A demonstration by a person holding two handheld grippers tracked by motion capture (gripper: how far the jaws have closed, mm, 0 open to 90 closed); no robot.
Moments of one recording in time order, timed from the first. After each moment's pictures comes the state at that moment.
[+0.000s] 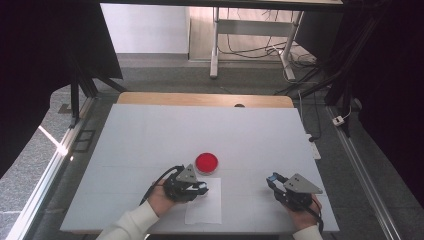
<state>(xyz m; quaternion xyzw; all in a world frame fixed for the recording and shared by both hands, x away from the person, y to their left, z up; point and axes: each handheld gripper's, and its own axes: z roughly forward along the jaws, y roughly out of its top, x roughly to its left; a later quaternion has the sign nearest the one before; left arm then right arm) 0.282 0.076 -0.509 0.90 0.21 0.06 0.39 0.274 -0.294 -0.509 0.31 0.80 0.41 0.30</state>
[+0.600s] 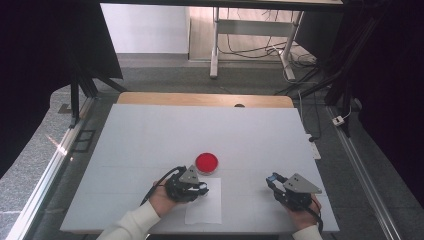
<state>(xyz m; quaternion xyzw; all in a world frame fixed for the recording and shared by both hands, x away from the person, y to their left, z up) 0.283 0.072 -0.512 0.90 0.21 0.06 0.37 0.275 -0.293 -0.509 0.31 0.80 0.41 0.30</state>
